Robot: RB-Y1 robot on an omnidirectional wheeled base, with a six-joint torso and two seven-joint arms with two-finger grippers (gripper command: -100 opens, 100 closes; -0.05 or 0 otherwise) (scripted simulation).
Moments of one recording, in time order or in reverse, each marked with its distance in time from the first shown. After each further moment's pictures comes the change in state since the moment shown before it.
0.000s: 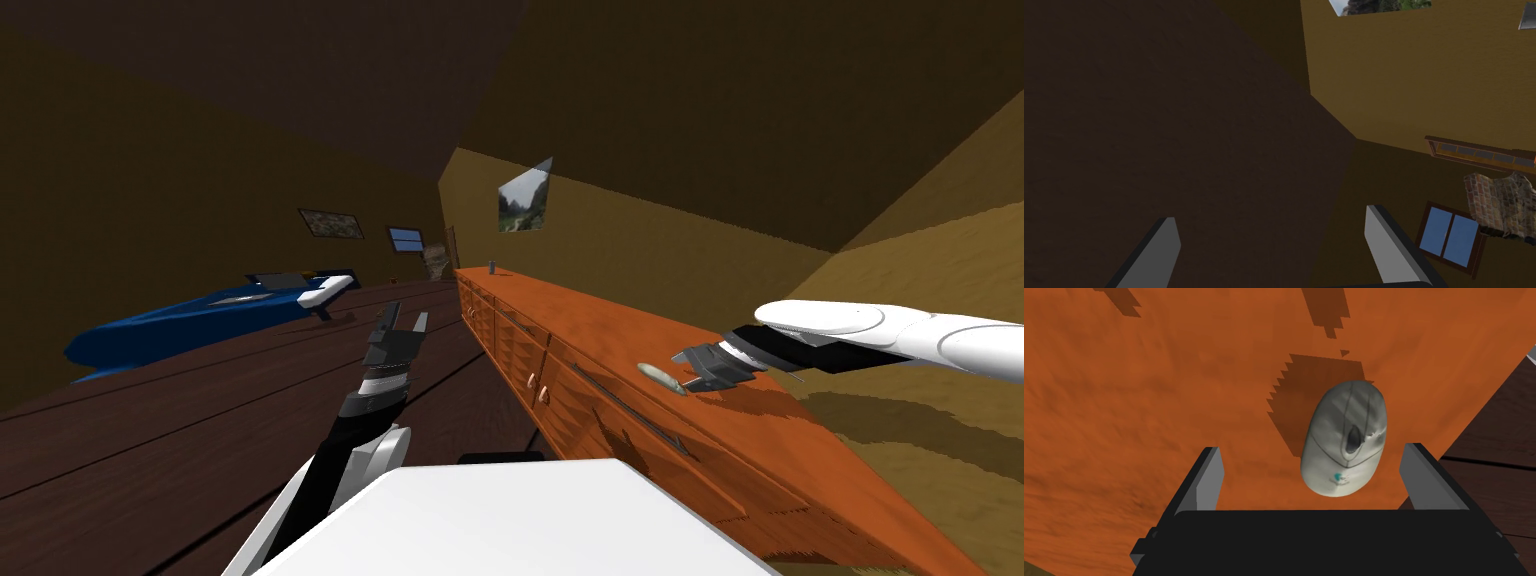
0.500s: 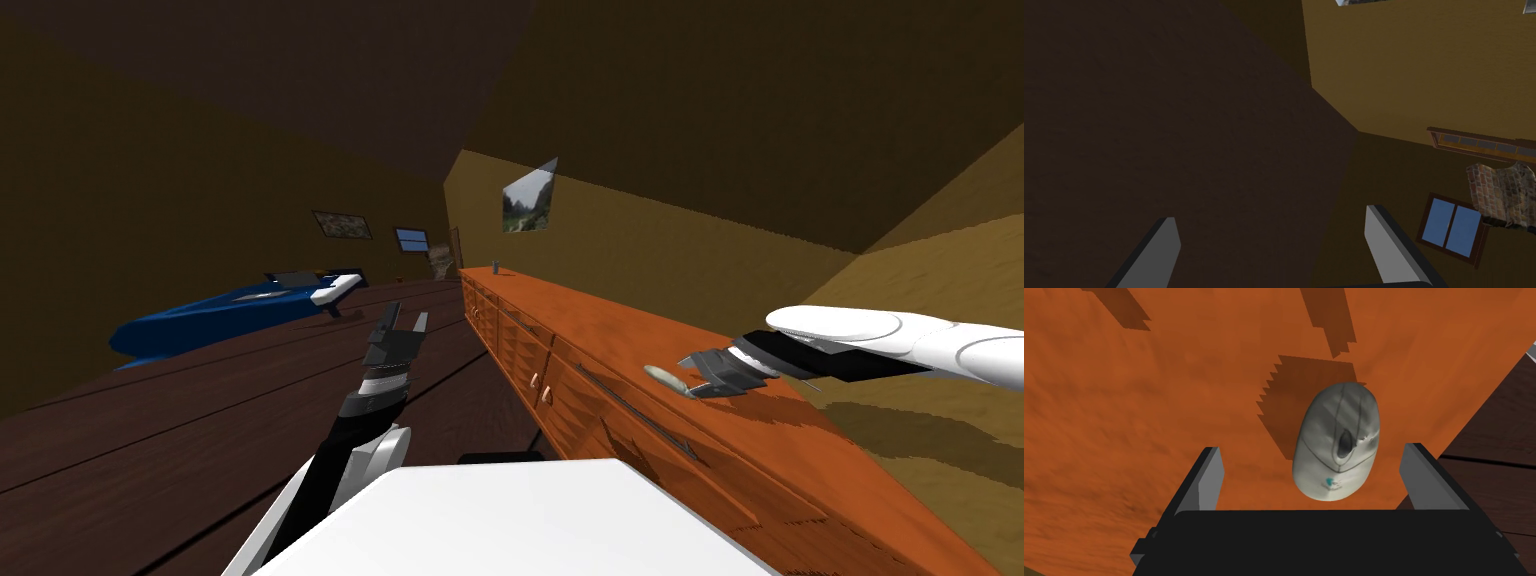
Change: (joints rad) left arm 0.000 0.000 0.000 0.000 0.000 0.000 0.000; right arm -0.146 0.038 0.149 0.049 0.011 -0.021 0.021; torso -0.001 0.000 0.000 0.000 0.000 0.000
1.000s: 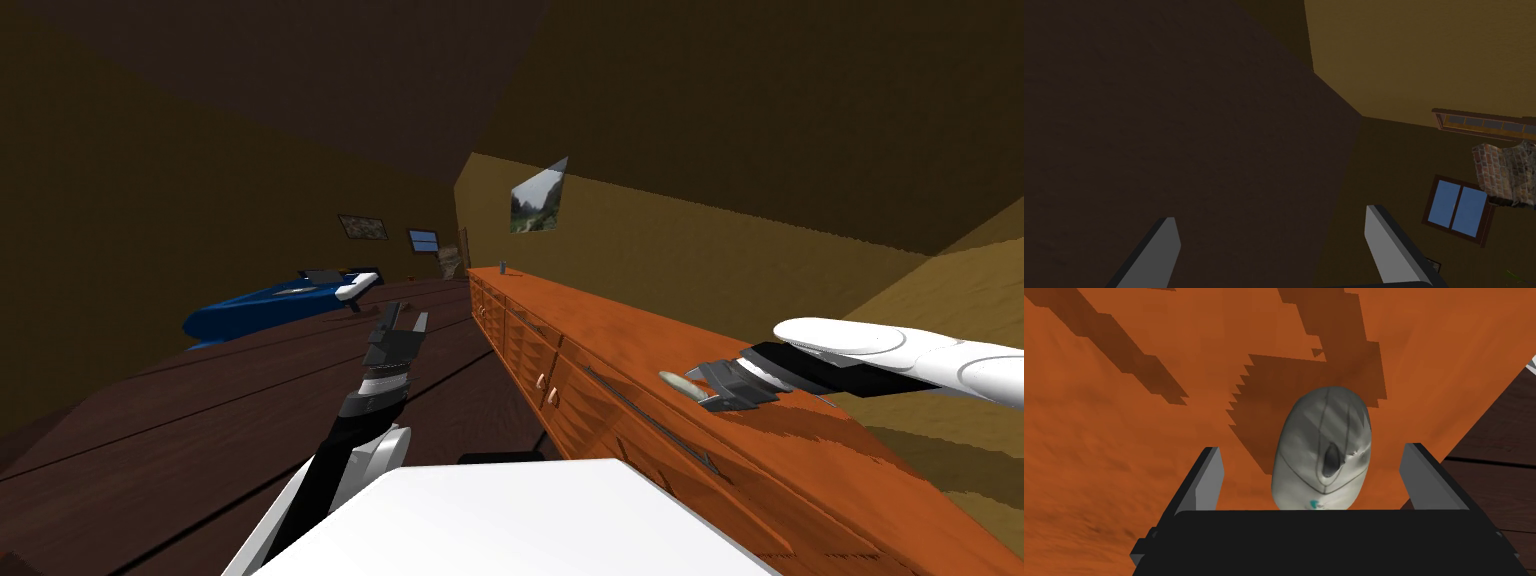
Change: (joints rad) left arm 0.000 0.000 0.000 0.000 0.000 0.000 0.000; right arm -0.133 0.074 0.139 0.077 0.044 -0.047 0.011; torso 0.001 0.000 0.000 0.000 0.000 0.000
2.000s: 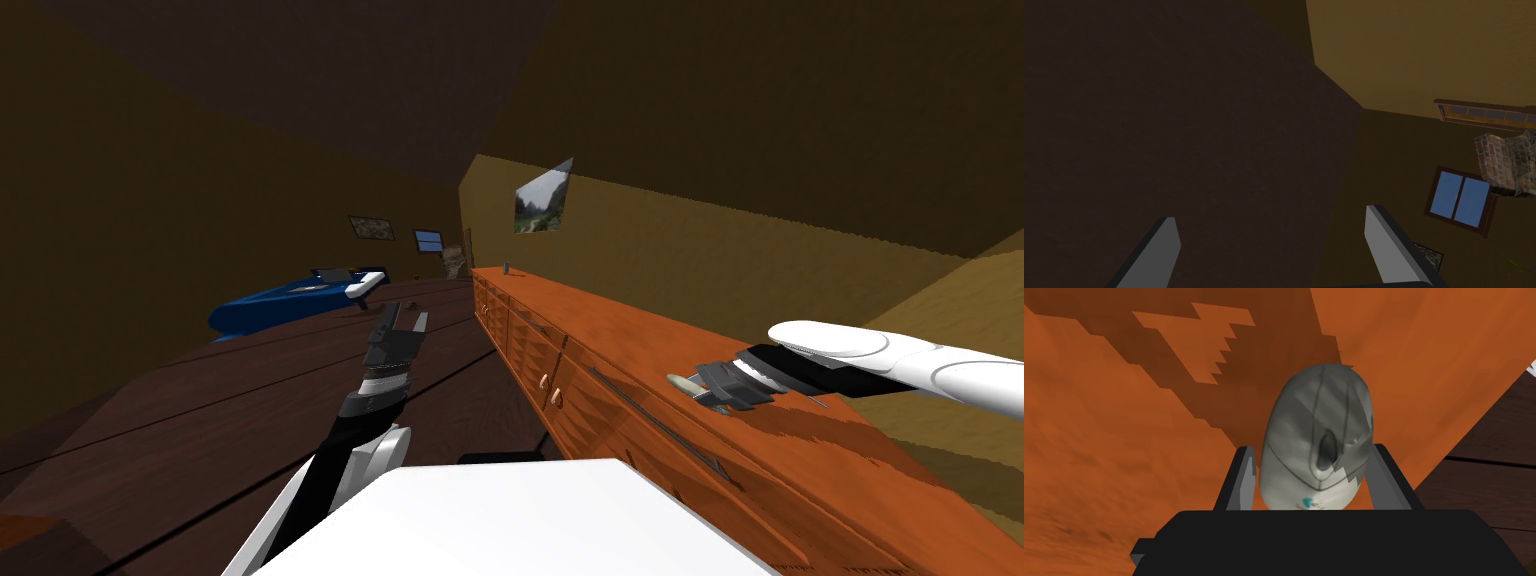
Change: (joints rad) left arm 0.000 0.000 0.000 0.000 0.000 0.000 0.000; right arm -0.158 0.072 0.099 0.080 0.065 -0.056 0.006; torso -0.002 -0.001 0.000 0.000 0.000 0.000
